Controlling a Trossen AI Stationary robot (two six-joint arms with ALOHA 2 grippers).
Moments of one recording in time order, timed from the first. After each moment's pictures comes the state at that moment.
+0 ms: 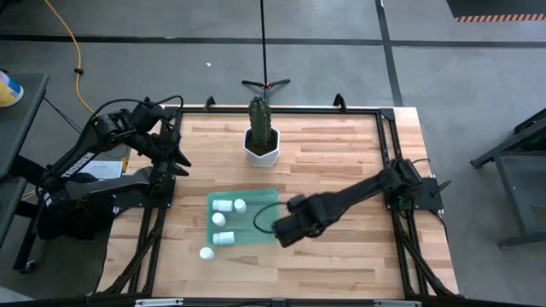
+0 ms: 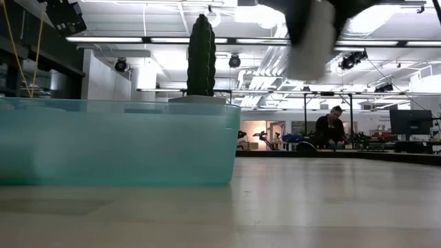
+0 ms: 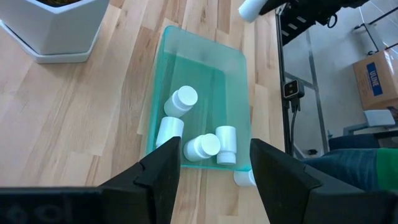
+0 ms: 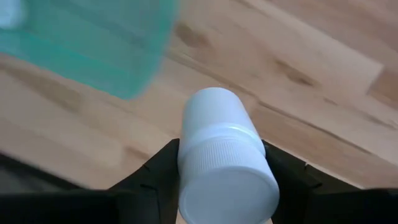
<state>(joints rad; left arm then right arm) 0.67 0.73 1.08 -1.36 0.69 0.19 0.38 2.03 1.91 -1.34 0.02 1.52</state>
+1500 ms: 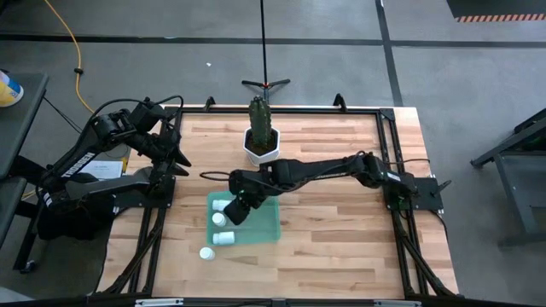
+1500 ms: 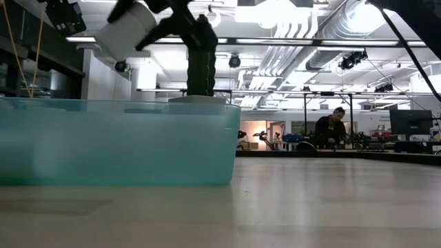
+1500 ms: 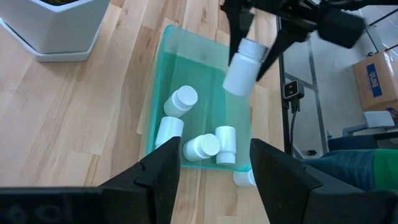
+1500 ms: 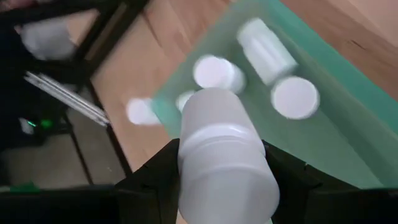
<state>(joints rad) 0.67 0.73 1.08 -1.36 0.69 0.19 0.13 2.32 2.34 -0.92 -0.14 0.89</state>
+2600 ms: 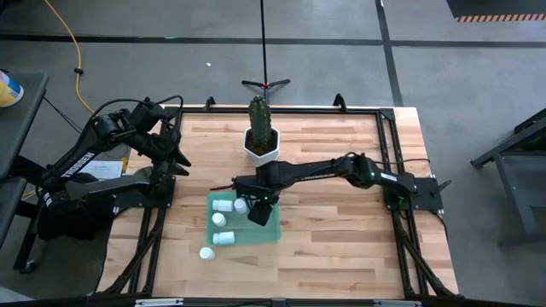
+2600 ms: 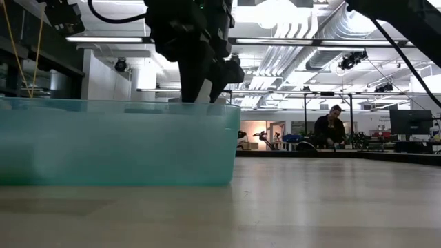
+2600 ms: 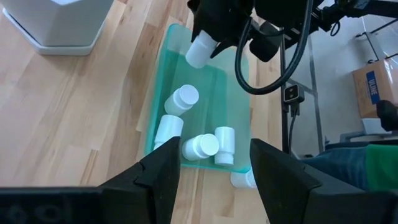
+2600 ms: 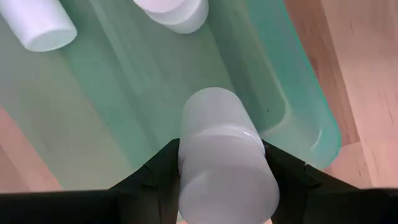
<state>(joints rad) 0.67 0.73 1.08 -1.36 0.68 0.14 0.09 2.41 2.33 -1.30 -0.08 0.53</state>
